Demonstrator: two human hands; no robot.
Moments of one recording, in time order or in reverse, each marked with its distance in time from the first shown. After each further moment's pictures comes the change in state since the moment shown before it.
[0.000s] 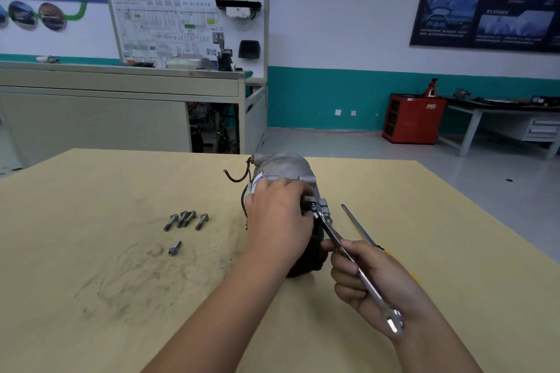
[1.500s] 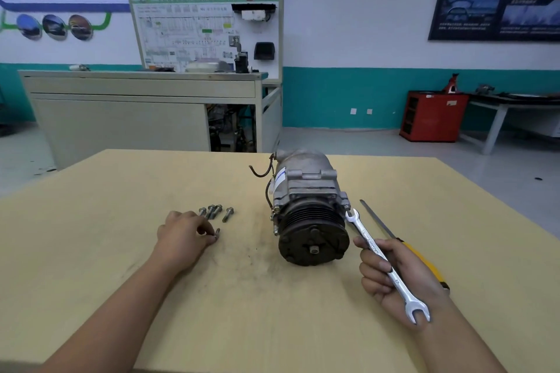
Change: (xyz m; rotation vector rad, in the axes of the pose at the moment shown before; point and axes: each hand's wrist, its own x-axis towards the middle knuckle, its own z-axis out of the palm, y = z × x) left_hand -0.011 -0.203 -0.029 0.226 -0.265 -0.278; right_hand 0.006 0.013 -0.019 0.177 0.030 0.034
